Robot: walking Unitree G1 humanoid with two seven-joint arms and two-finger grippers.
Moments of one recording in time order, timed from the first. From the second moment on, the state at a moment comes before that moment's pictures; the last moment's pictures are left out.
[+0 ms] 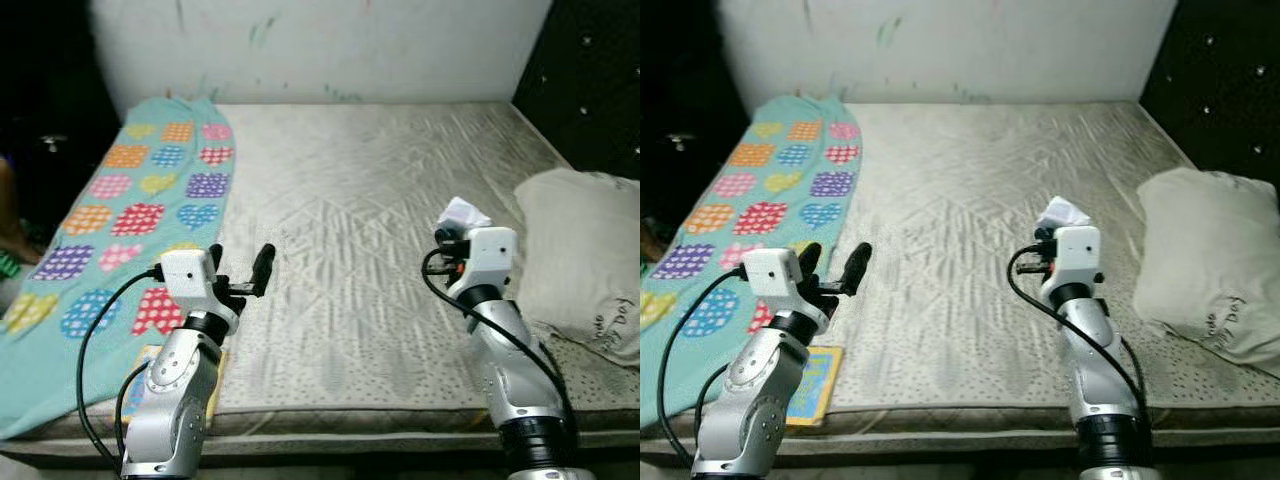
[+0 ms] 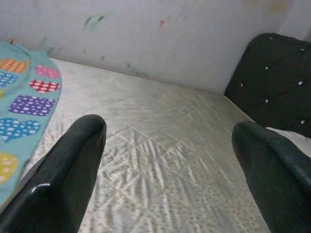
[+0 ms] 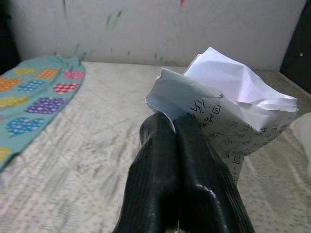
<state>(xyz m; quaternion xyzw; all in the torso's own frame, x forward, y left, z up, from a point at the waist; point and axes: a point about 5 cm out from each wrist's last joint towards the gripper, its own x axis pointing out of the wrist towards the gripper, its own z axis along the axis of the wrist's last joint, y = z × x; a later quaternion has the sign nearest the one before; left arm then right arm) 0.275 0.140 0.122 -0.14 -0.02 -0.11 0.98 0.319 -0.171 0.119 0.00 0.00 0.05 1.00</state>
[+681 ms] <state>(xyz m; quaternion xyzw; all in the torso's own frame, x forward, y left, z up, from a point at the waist) 0.274 0.149 0.119 -0.13 -0.01 -0.10 0.99 0.321 -0.154 0.116 0.00 0.00 0.07 1.00</state>
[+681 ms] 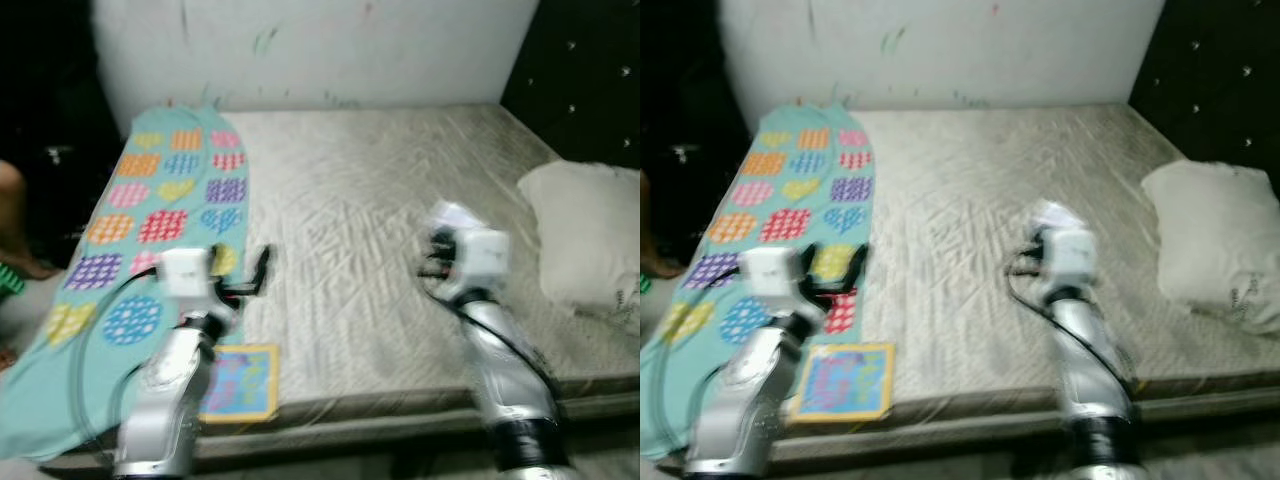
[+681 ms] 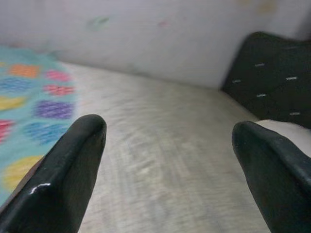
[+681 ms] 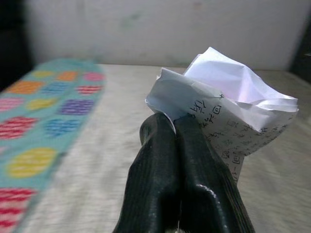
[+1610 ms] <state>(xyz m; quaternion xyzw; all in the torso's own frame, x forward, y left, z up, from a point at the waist) 0.277 0.139 0.122 -0.14 -0.02 -0.11 0.98 0.318 -0.163 0.109 -0.03 0.01 0.08 1.00</state>
